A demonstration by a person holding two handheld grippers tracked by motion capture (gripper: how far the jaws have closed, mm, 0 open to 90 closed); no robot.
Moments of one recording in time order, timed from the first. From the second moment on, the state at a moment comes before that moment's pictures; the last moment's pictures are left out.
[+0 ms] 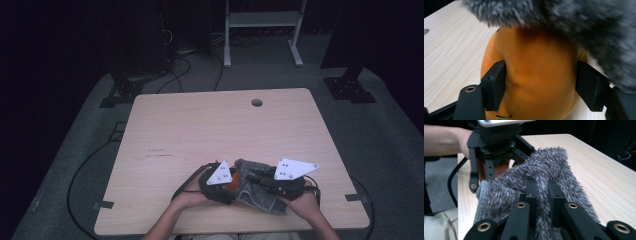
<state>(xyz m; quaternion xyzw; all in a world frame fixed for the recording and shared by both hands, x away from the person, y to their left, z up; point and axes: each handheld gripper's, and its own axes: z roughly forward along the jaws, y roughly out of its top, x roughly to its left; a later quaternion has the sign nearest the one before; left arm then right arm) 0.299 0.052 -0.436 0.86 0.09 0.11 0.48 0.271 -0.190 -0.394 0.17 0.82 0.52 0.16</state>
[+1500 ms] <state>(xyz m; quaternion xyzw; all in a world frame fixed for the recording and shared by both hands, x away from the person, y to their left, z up) 0.308 0.075 -0.408 0.81 0.16 0.09 0.56 0.288 -0.233 -0.403 0.26 0.76 0.57 0.15</state>
